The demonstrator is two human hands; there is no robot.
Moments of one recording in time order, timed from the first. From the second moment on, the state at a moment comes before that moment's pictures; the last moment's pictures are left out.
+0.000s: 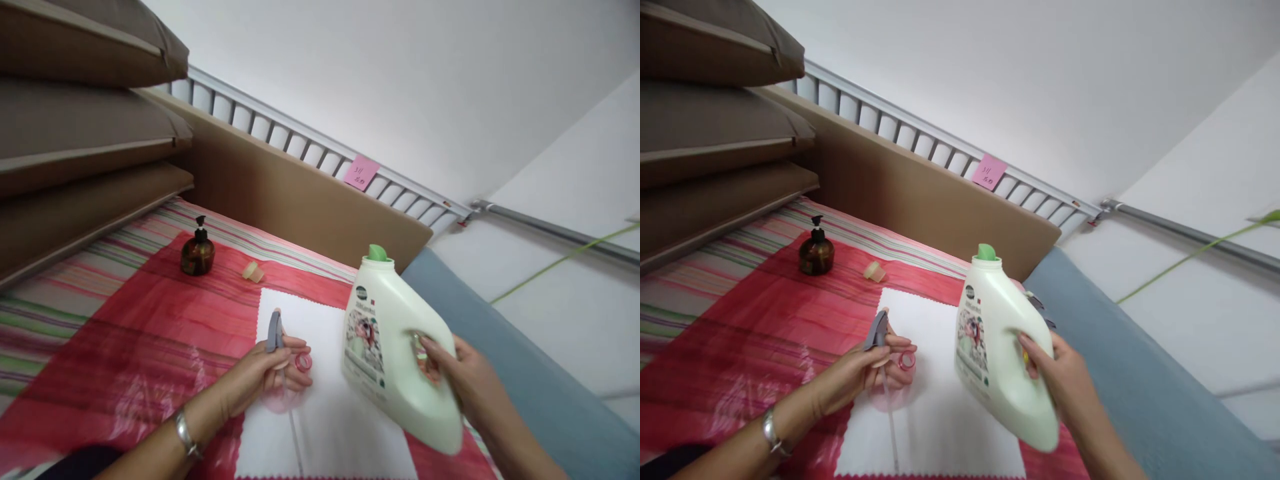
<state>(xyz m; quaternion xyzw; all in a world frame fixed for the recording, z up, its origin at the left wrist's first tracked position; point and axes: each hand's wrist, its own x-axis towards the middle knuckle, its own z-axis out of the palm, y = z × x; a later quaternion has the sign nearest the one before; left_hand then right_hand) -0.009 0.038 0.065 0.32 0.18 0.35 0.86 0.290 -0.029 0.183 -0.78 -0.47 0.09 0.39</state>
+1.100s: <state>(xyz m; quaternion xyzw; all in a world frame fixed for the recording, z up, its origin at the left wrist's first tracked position) -0.006 0.041 0.046 0.34 0.11 0.35 0.86 0.248 -0.086 0.241 -0.75 -0.65 0.11 -0.08</state>
